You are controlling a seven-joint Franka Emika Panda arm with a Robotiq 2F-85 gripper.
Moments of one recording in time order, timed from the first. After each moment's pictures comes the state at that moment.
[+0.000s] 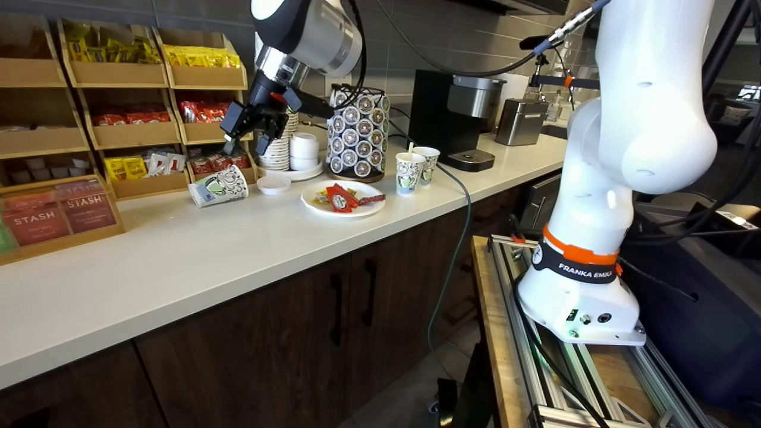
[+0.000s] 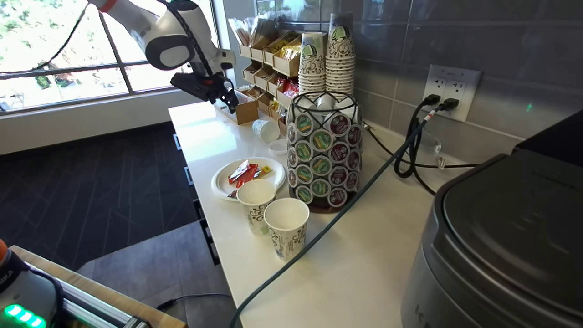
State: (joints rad) arm -0.03 0.18 -0.07 -2.14 0.54 2.70 -0.37
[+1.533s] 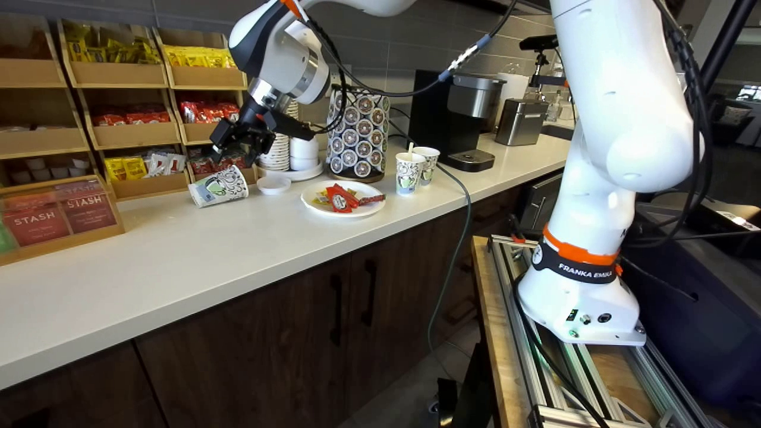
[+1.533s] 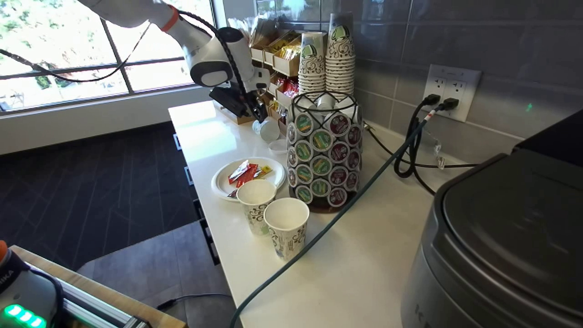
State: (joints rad) arm -0.17 0.50 -0.02 -1.82 0.75 2.70 -0.49
